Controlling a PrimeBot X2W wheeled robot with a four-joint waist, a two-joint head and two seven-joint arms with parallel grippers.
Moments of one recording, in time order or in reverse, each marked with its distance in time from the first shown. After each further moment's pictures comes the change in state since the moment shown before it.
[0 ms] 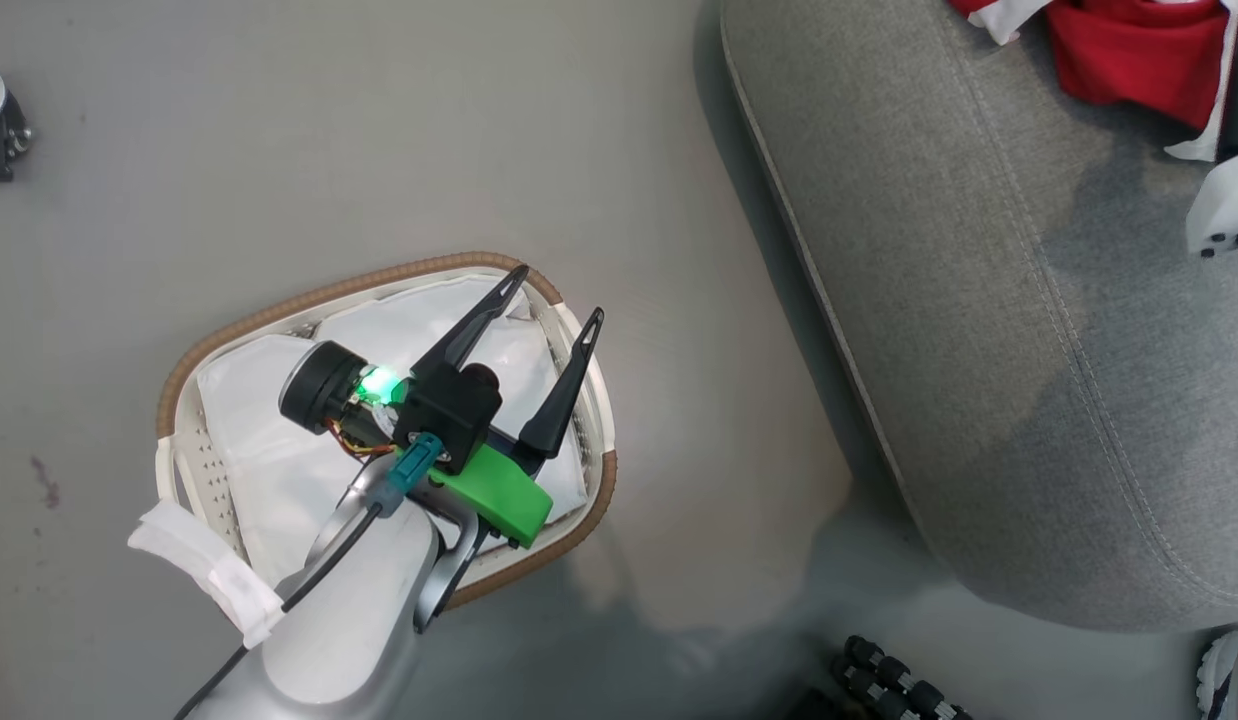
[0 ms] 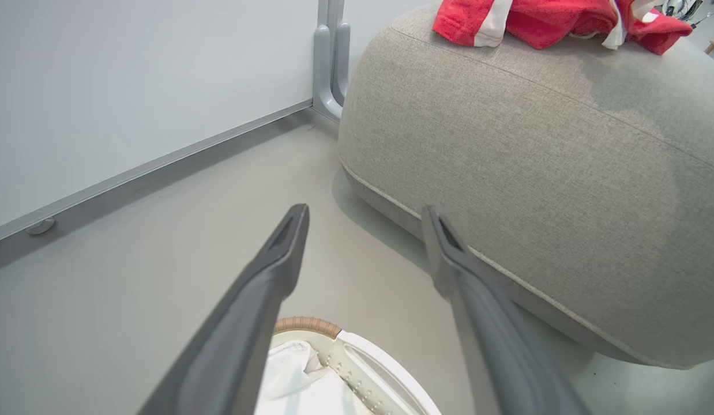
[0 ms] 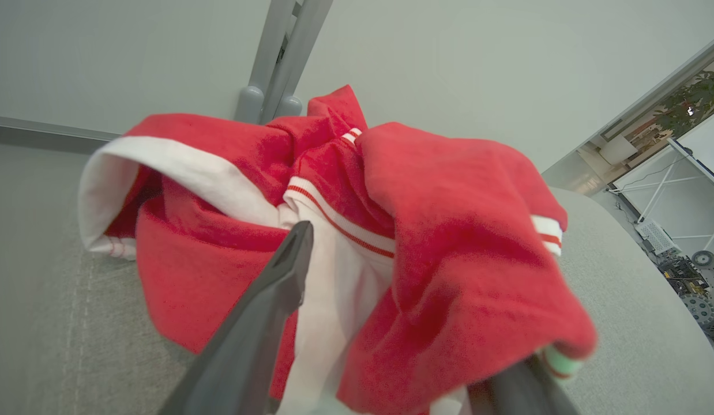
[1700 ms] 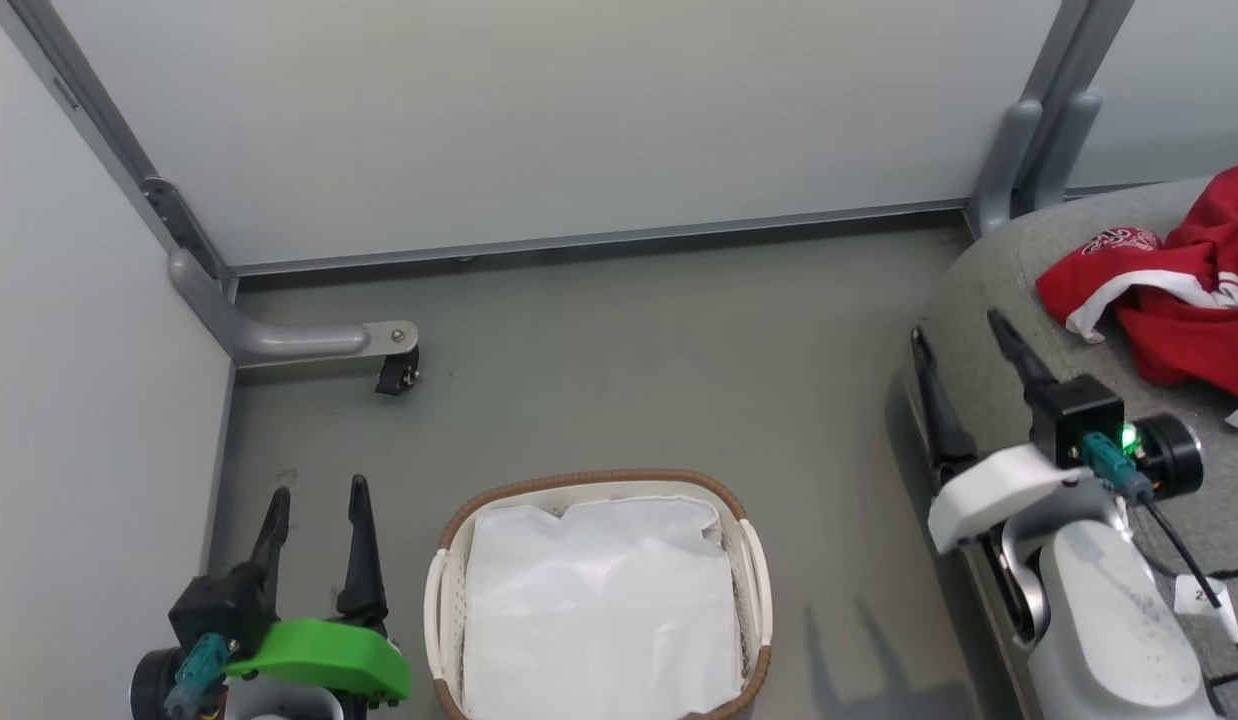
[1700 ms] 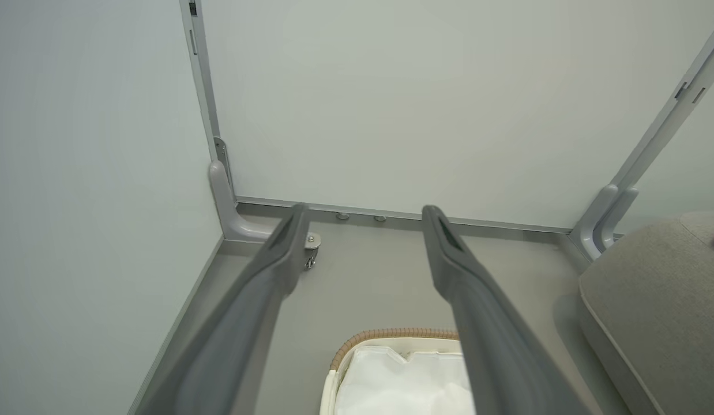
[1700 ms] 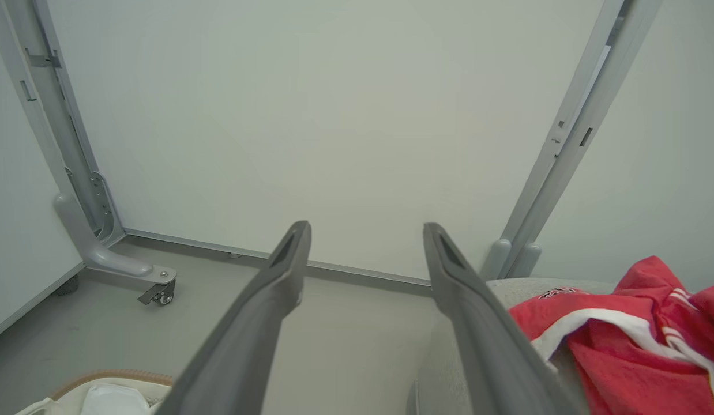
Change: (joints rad) left arm 0.444 -0.134 0.531 -0.056 -0.065 0.057 0.000; right arm 0.495 0.200 0.298 -0.280 0.207 0.000 0.000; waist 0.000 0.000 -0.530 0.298
